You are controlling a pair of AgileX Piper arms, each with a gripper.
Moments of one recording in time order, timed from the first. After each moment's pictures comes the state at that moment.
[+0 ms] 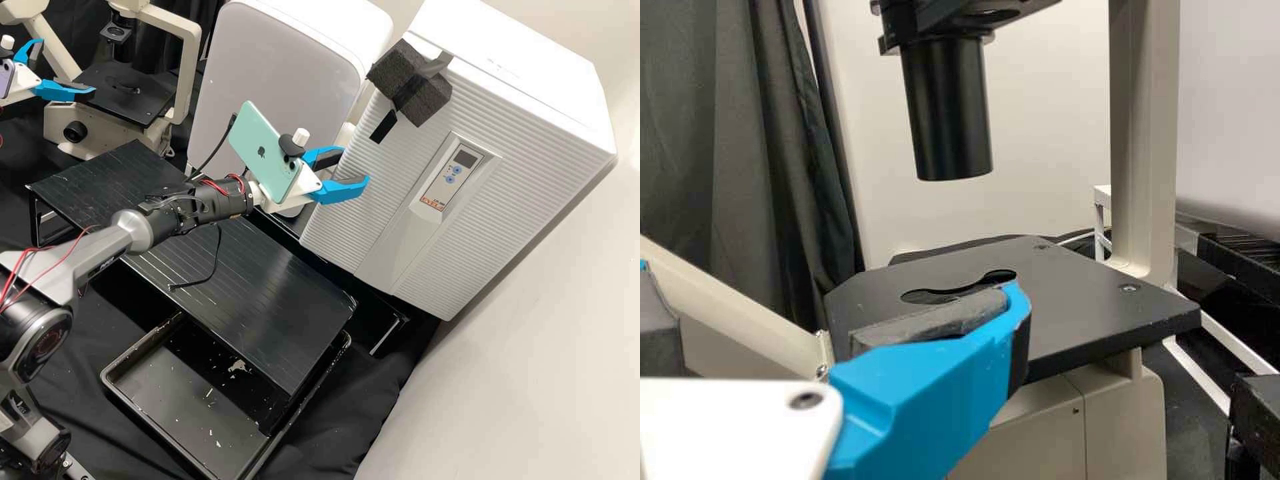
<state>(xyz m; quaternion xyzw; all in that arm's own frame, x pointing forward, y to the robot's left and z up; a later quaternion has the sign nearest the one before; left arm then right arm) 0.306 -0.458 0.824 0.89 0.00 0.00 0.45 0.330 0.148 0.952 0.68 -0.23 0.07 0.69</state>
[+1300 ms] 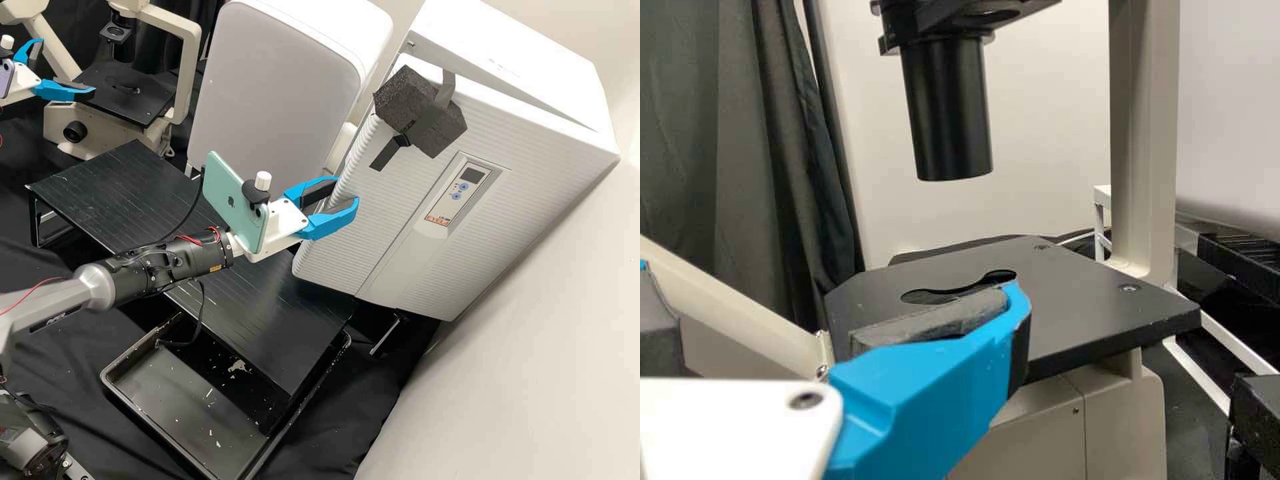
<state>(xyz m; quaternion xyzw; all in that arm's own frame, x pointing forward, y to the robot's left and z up) 0.306 -0.458 0.824 0.89 0.00 0.00 0.45 0.260 0.096 0.959 0.62 -0.25 0.08 0.74</state>
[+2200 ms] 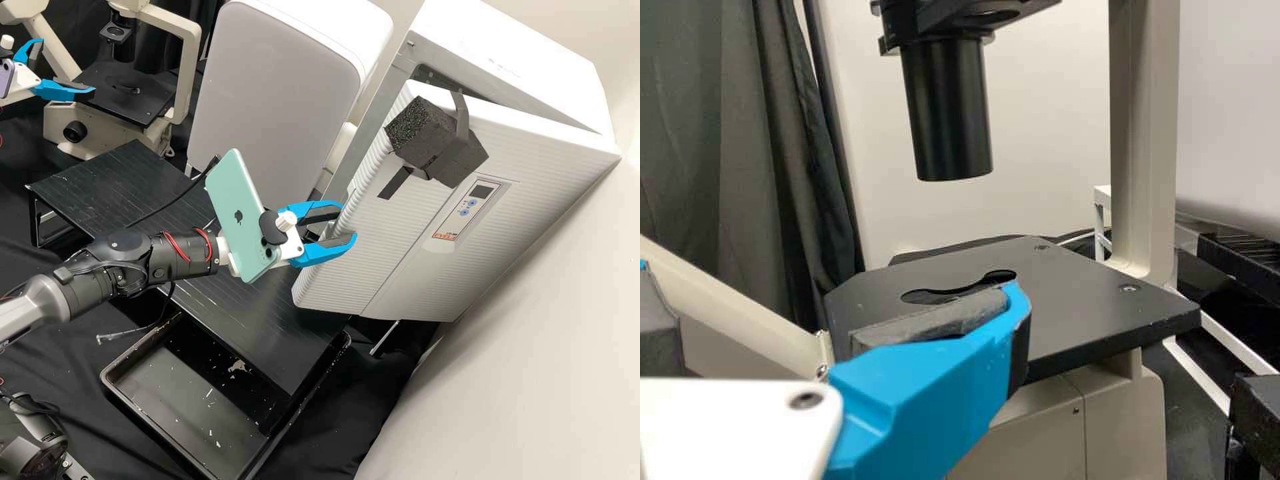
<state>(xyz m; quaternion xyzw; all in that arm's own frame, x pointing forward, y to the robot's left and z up) 0.306 -0.458 0.824 0.89 0.00 0.00 0.45 0.213 0.119 0.988 0.76 -0.27 0.05 0.59</state>
